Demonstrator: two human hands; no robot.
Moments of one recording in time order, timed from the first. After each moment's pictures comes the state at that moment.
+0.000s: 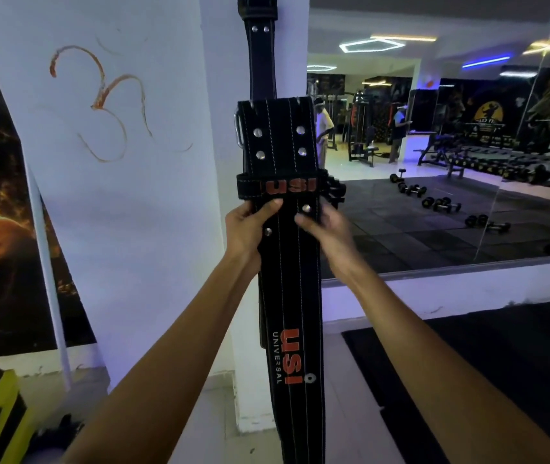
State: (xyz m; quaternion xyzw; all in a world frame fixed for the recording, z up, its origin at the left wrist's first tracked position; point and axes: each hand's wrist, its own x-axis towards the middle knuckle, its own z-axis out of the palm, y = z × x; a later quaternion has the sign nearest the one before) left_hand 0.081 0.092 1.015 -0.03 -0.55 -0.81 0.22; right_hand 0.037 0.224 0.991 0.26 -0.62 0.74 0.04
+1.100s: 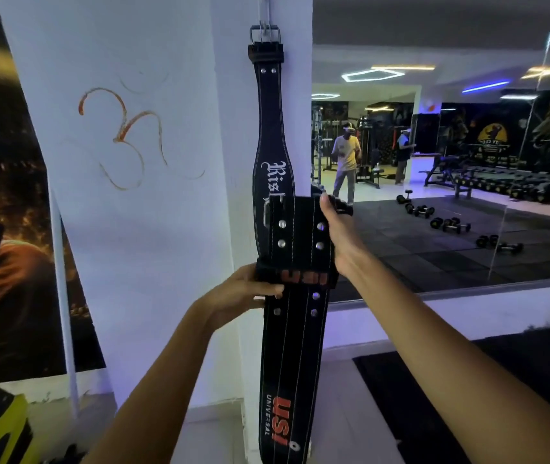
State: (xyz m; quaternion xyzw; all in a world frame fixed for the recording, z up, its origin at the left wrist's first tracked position) left_hand 0.105 0.041 0.981 -0.15 -0.71 -0.68 -0.05; right_hand 0.049 0.215 1.046 0.11 -0.62 0.78 0.00
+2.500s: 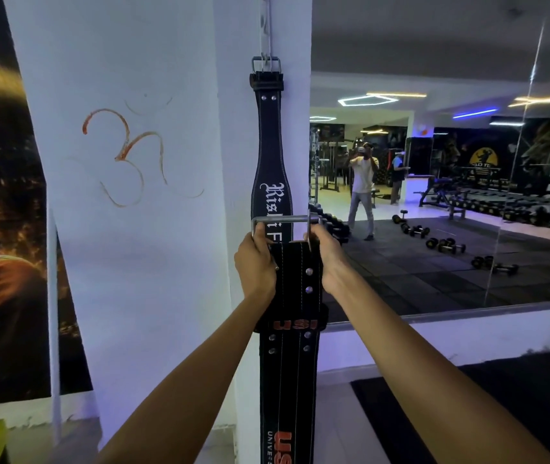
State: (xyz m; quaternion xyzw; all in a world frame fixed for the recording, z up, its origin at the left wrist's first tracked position) left_hand 0.060 0.097 1.027 0.06 -0.70 -0.55 0.45; right_hand 0.040 0.201 1.051 0.08 -0.62 0.78 -0.04
